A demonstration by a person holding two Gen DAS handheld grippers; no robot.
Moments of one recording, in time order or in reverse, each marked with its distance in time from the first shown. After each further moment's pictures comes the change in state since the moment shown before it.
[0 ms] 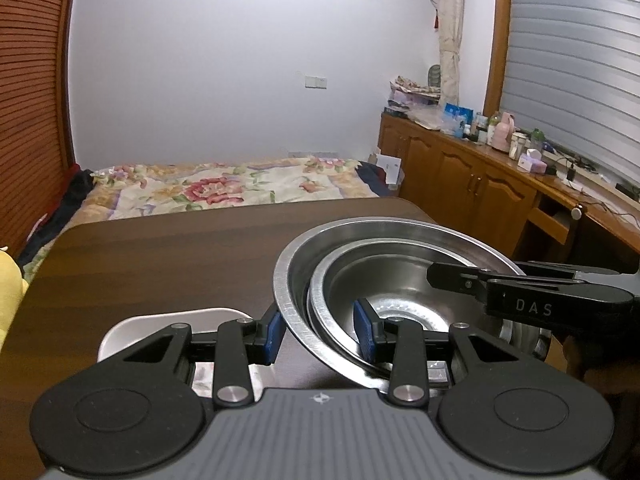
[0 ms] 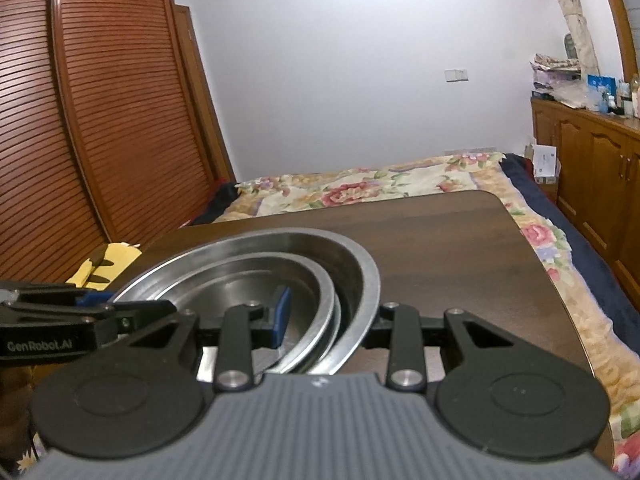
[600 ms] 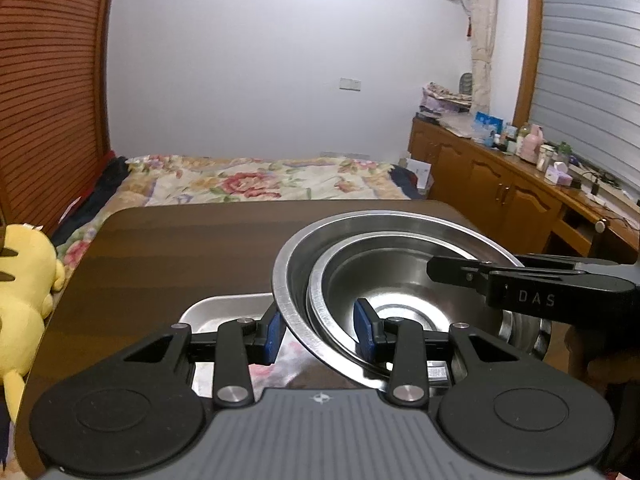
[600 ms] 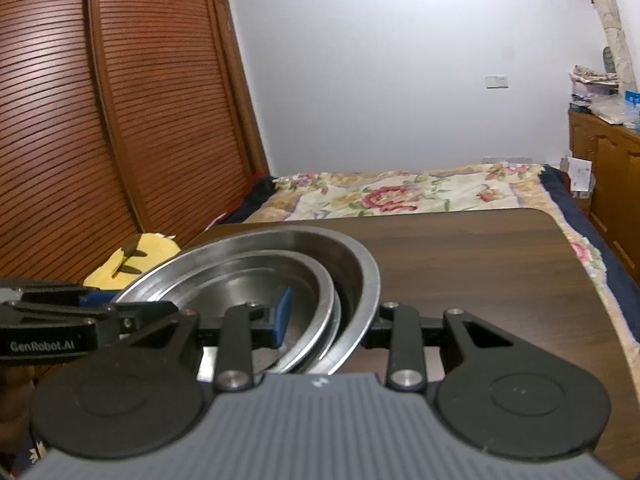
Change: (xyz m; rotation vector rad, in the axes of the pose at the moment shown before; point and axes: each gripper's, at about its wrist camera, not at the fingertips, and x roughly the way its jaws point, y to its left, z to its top) left arm -0.024 0.048 -0.010 -0.063 0.005 0.069; right arm 0.012 0.042 0.010 -0.057 0.025 0.091
